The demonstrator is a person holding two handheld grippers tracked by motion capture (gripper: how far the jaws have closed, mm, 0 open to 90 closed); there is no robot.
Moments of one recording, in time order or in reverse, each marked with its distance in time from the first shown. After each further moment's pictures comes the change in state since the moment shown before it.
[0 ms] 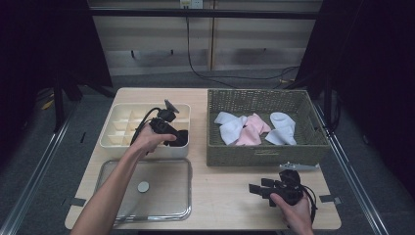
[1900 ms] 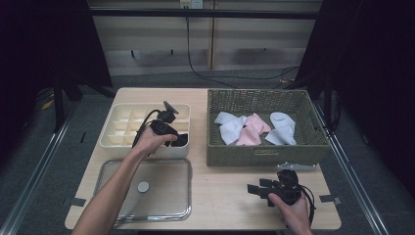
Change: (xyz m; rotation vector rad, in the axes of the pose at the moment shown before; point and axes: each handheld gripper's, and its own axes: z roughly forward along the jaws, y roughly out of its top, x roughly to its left) left arm 0.004 -0.002 0.011 -0.016 -0.002 -0.027; right arm 0.001 0.000 0.005 0.011 0.001 -0.004
